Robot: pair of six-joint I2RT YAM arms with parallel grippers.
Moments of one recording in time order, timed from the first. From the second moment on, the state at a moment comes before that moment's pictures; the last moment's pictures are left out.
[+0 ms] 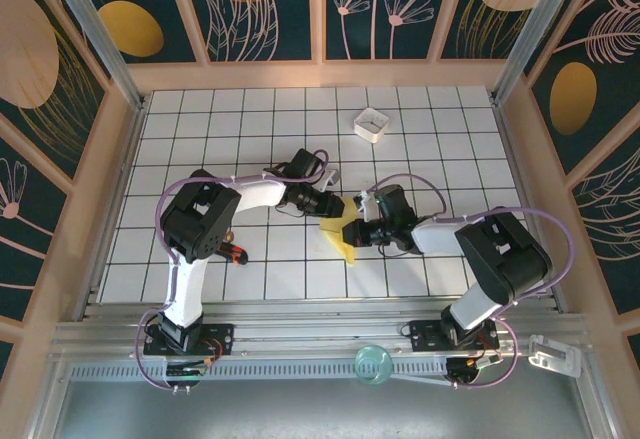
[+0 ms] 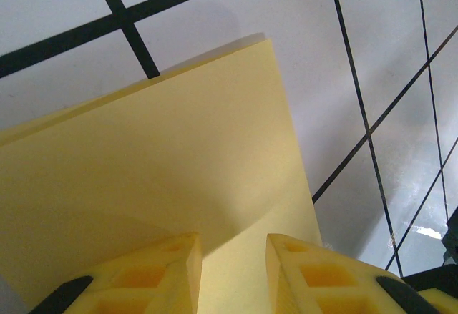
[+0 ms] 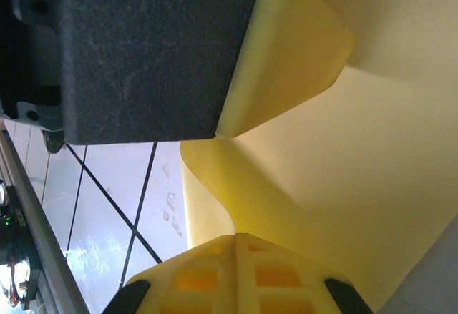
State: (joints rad) left arm -0.64 2.08 1.27 -0.23 0.57 -0.43; right arm 0.56 1.58 0.54 0.21 -0.58 0.50
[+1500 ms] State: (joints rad) left arm -0.64 2.08 1.27 -0.23 0.57 -0.43; right arm 0.51 1.60 0.56 0.15 -0.57 0.47
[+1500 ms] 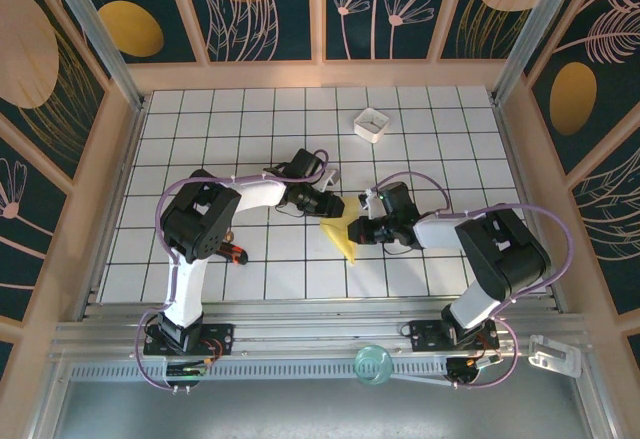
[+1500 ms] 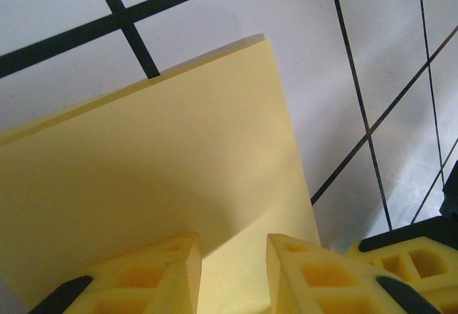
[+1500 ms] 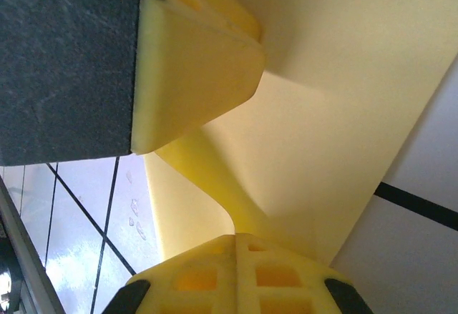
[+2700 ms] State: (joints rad) left arm -0.64 2.08 1.27 -0.23 0.57 -0.43; right arm 0.50 1.62 0.57 0.13 -0.55 0.44
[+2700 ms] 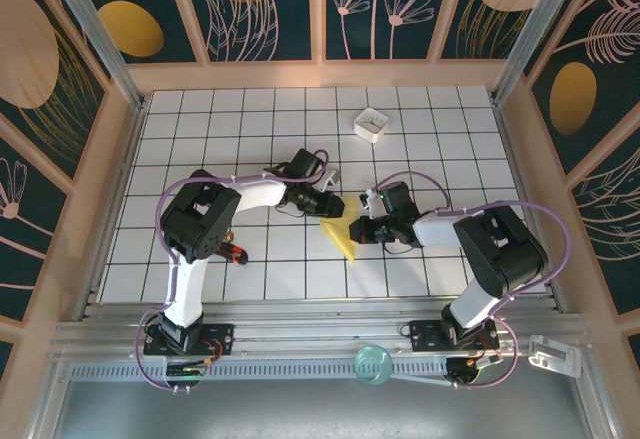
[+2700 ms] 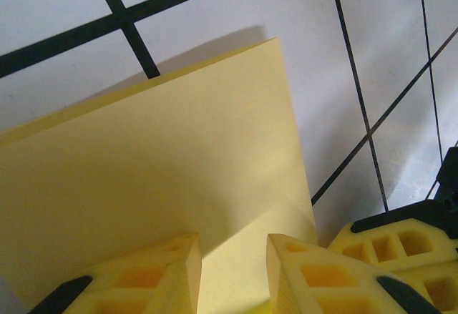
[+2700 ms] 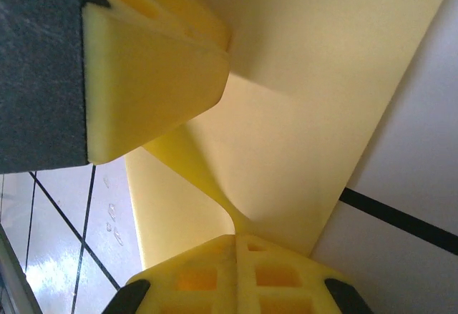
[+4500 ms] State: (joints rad) left arm -0.71 1.77 0.92 0.03 0.53 -0.76; right arm 0.50 1.62 0.57 0.14 -0.54 0.44
